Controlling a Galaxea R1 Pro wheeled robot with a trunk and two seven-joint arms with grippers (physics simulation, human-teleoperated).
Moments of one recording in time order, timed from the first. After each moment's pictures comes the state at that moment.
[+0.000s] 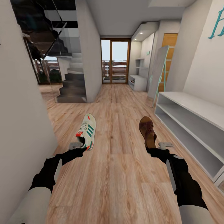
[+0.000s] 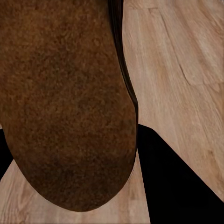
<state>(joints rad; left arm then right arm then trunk) -0.68 -0.01 0.32 -0.86 -0.13 0.37 -0.65 -0.51 0.02 -0.22 -1.31 0.11 0.65 0.21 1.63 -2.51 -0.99</state>
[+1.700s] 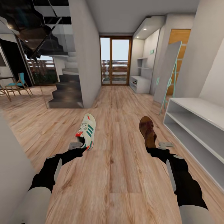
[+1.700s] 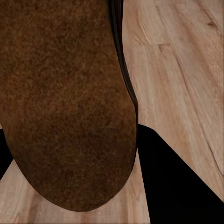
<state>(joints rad) -0.68 -0.01 0.33 -0.86 -0.14 0.37 -0.65 -0.51 0.02 -0.21 -1.32 0.11 0.65 0.21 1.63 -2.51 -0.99</state>
